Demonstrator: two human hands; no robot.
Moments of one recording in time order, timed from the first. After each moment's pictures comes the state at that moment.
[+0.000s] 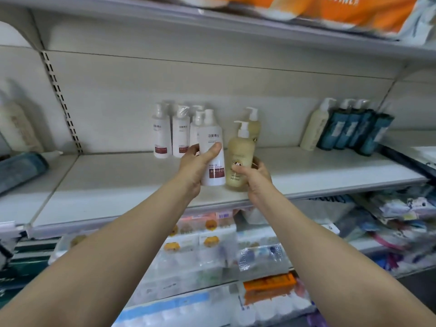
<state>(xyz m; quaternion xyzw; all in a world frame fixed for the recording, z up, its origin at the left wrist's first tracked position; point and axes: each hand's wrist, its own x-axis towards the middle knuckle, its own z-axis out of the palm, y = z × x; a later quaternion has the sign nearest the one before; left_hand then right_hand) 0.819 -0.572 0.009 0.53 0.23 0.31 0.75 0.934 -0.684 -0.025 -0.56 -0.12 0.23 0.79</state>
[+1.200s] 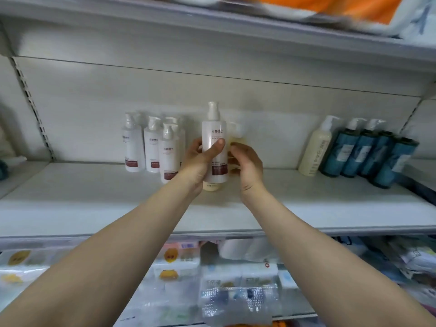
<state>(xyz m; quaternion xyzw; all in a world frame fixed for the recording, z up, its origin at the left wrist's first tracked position) 0.942 -0.600 0.026 0.53 0.19 0.40 0.72 1.034 -0.678 0.016 -0.59 -0.27 0.18 0.74</state>
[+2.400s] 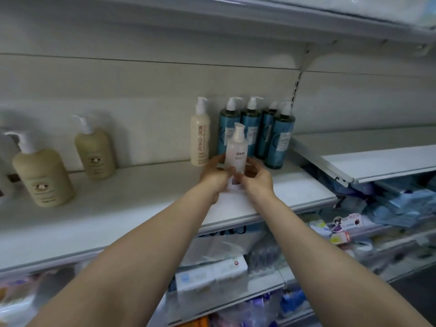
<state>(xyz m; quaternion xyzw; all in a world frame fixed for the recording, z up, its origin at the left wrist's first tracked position) 1.272 -0.822 -0.023 0.67 0.28 0.22 0.65 1.342 -0.921 -0.037 -0.72 -0.19 0.12 0.65</state>
